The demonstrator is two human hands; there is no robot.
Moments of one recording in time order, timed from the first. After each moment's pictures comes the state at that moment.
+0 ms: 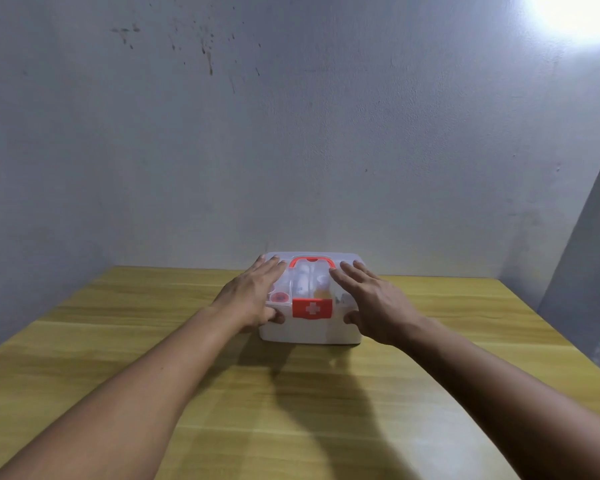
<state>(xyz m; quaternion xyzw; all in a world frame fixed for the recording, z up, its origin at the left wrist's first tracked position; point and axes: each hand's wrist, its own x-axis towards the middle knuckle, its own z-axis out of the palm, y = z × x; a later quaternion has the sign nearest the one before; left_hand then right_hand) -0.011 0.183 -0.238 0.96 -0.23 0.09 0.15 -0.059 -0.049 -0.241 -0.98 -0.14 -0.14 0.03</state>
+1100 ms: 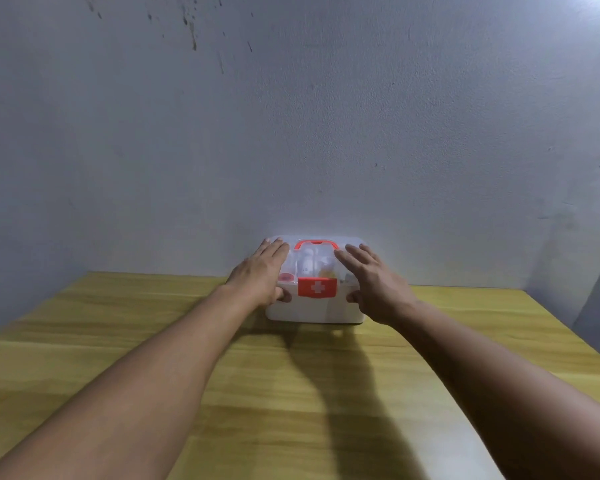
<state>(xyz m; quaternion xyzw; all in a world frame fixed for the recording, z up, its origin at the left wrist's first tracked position) 0.080 0.151 -0.238 0.97 -0.22 0.11 0.09 0.032 -0.063 -0.248 -0.98 -0.08 -0.15 0.09</state>
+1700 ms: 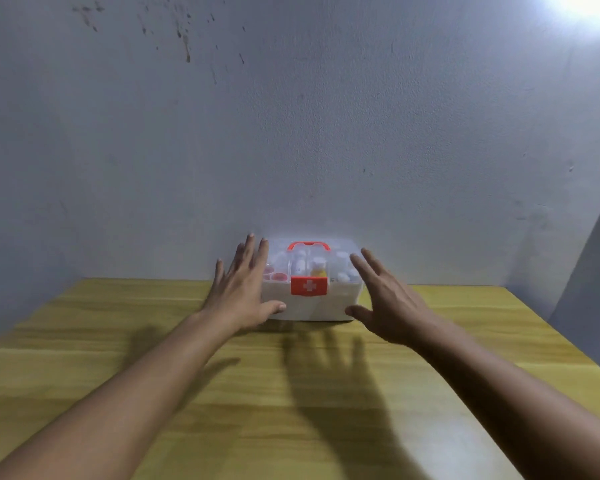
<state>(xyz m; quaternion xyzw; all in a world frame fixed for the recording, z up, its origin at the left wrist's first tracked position) 0.031 0.169 -0.237 0.96 -0.18 0.15 0.15 -0.022 -0.072 -0.239 -0.97 -0.07 -0.17 0.14</state>
